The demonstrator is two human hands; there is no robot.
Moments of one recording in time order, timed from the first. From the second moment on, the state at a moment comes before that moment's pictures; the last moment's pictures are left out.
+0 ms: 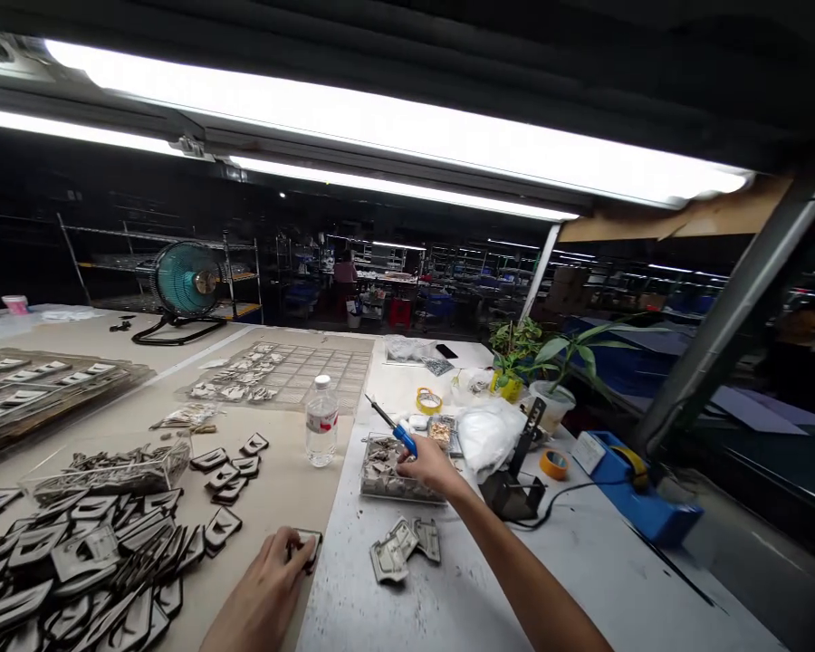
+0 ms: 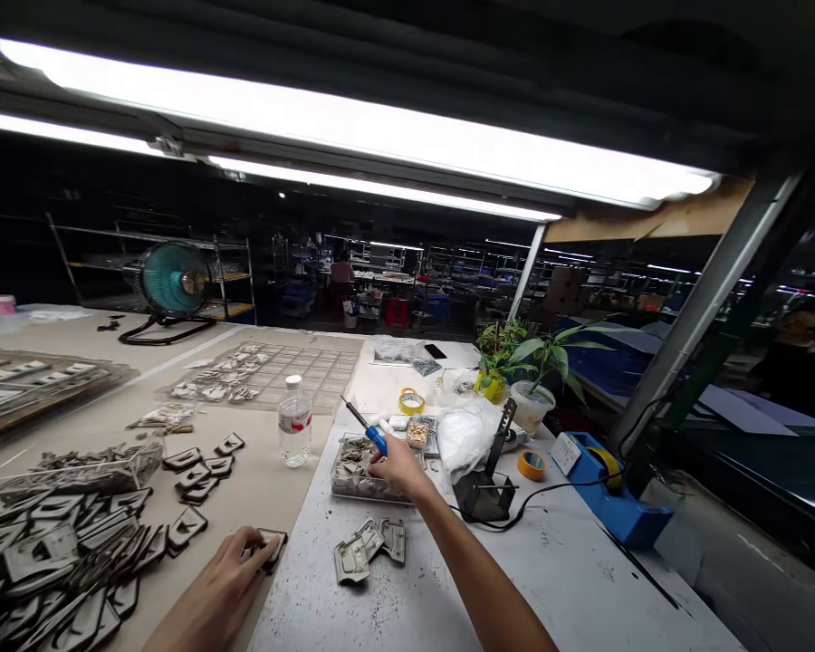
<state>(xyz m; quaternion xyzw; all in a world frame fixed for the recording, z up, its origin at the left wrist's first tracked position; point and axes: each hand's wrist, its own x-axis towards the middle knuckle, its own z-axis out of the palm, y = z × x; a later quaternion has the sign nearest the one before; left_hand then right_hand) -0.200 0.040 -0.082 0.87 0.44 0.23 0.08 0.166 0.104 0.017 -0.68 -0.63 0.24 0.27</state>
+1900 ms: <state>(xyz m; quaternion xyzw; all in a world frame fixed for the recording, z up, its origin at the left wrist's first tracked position) -0.093 0.053 -0.035 0.61 0.49 0.55 0.30 0.163 0.103 0.027 -0.66 -0.62 0.29 0.32</state>
